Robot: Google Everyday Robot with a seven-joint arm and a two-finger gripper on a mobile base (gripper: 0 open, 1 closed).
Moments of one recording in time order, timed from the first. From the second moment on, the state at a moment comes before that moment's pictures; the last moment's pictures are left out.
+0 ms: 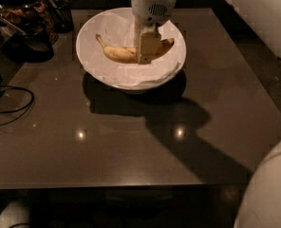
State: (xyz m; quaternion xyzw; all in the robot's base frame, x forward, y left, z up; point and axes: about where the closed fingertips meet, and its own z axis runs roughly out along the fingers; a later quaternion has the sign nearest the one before) arm 0.583 -0.019 0.955 -0.75 0.65 0.01 0.12
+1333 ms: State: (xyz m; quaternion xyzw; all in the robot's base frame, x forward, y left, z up) arm 0.519 -0.020 0.993 -0.72 0.68 0.03 0.13
